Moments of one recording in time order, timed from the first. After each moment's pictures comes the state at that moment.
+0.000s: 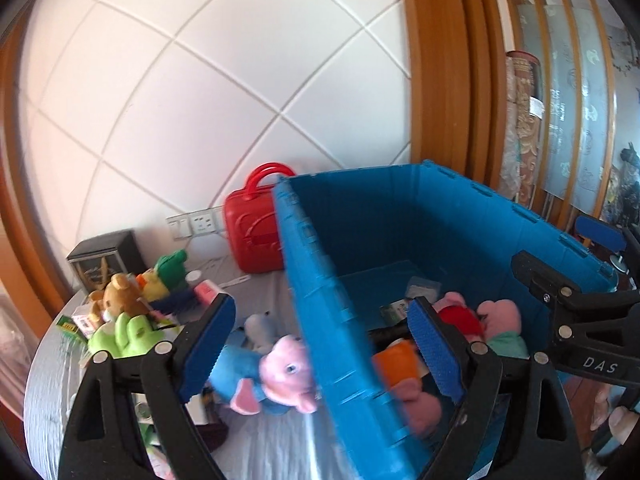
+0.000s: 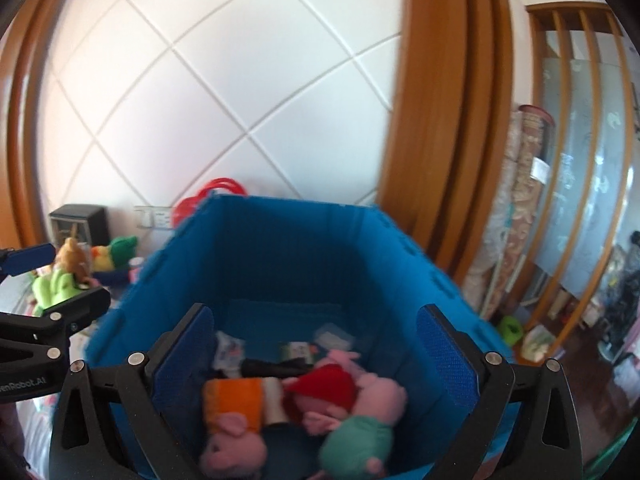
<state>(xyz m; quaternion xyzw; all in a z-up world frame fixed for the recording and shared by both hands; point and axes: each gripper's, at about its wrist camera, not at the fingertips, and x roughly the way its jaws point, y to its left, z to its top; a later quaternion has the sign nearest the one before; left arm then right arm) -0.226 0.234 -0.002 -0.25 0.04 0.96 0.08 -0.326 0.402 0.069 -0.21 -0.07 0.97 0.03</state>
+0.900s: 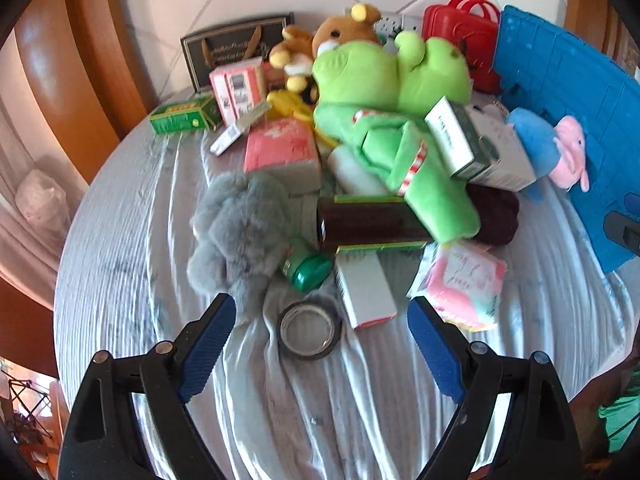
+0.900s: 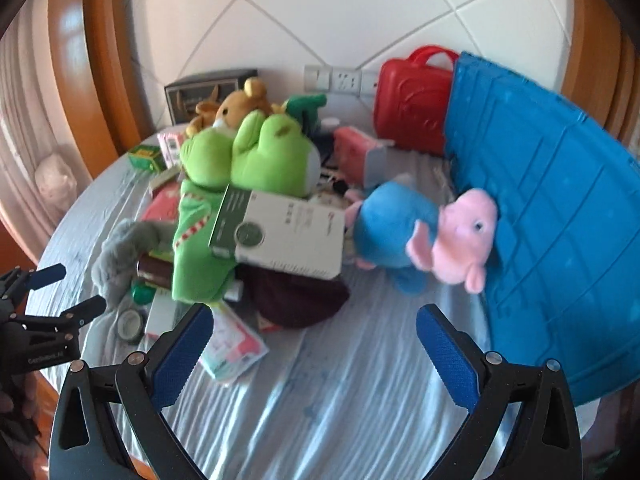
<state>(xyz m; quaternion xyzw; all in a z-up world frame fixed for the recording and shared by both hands) -0.176 -0.179 -0.236 -0.48 -0.01 0.88 -0.02 -0.329 0.050 -0.115 -0.43 -0.06 0.89 -0.10</state>
